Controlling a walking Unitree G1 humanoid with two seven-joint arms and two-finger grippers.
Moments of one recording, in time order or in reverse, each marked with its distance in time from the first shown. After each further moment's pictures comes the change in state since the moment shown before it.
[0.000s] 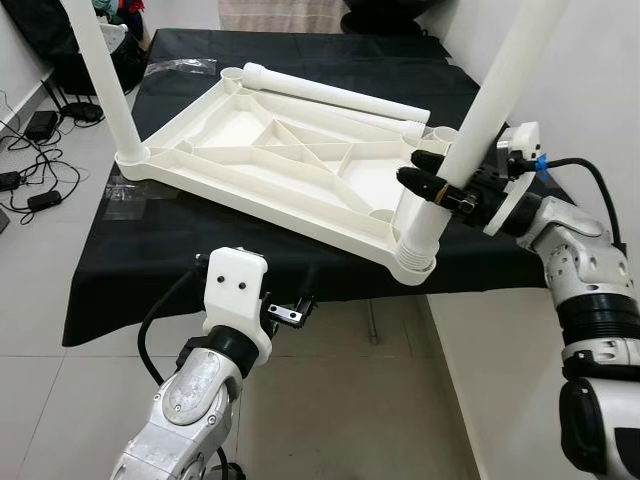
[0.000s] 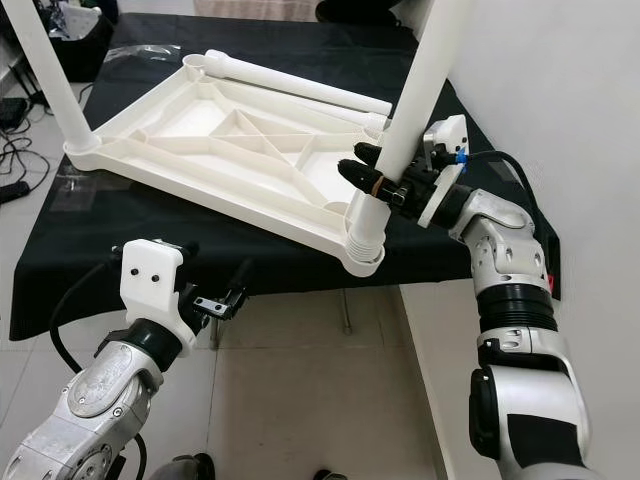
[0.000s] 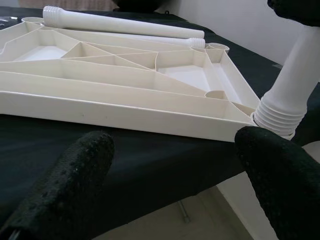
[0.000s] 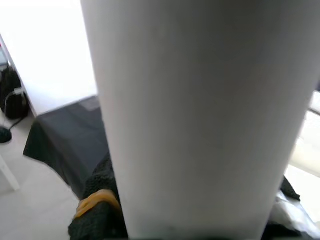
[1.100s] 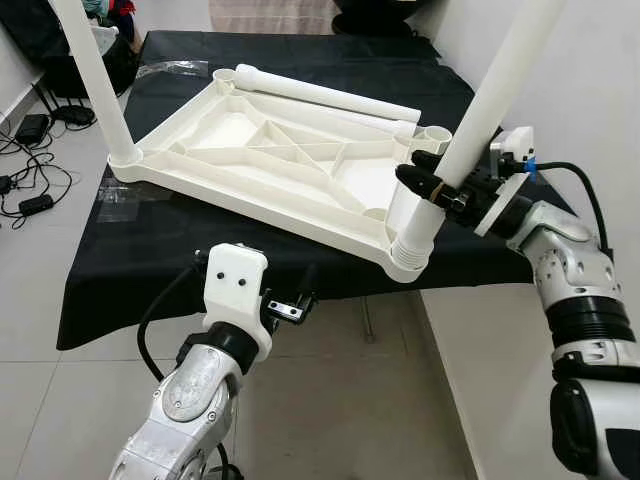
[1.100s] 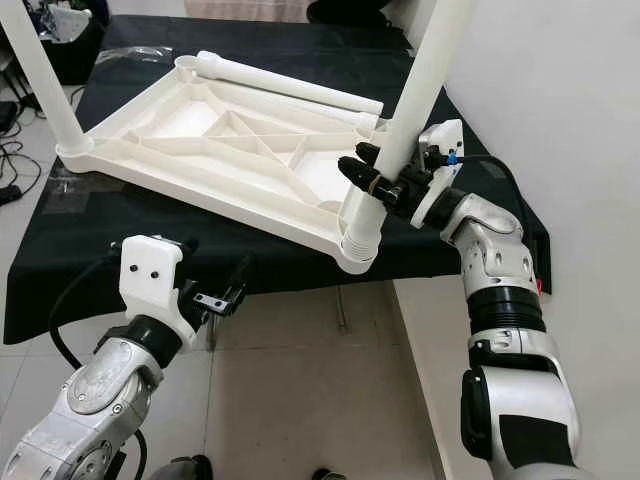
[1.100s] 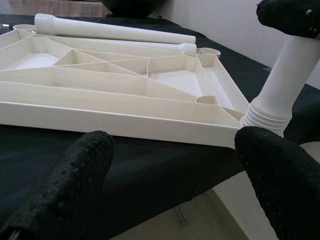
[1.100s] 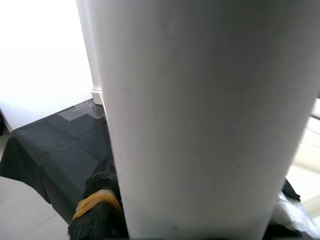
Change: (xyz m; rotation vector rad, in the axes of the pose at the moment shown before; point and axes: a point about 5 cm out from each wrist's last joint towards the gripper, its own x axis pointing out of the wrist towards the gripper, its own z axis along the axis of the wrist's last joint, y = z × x) left arm 0.002 0.000 0.003 0.004 -0.013 -0.003; right arm 0.008 0.001 -0.010 0.019 -0.027 -0.094
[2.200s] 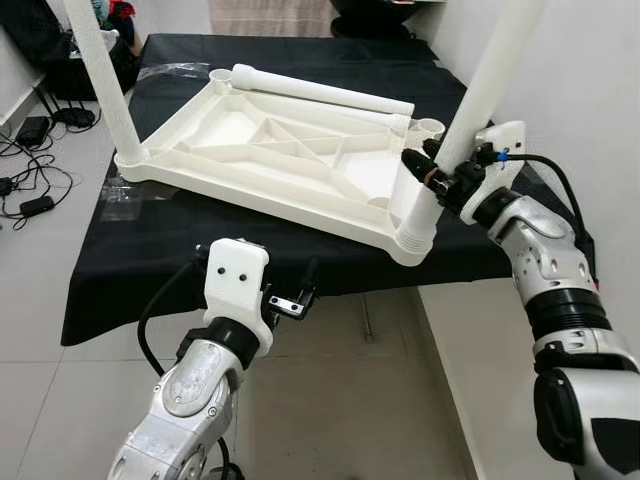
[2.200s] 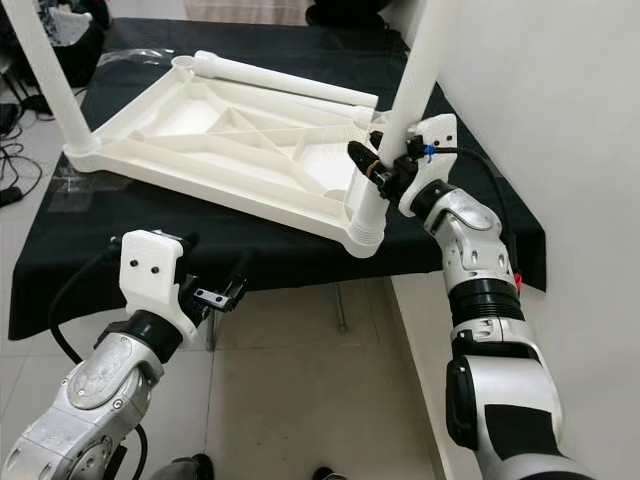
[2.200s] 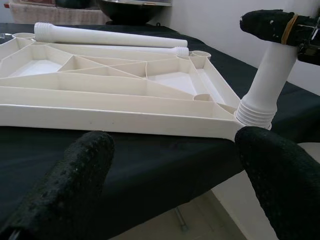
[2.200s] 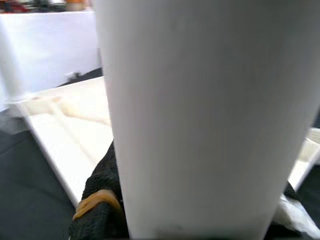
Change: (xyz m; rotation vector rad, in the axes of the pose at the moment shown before) left arm 0.003 0.001 0.004 0.008 -0.017 -0.004; right arm 0.018 -0.016 -0.007 -0.029 0.019 -0.381
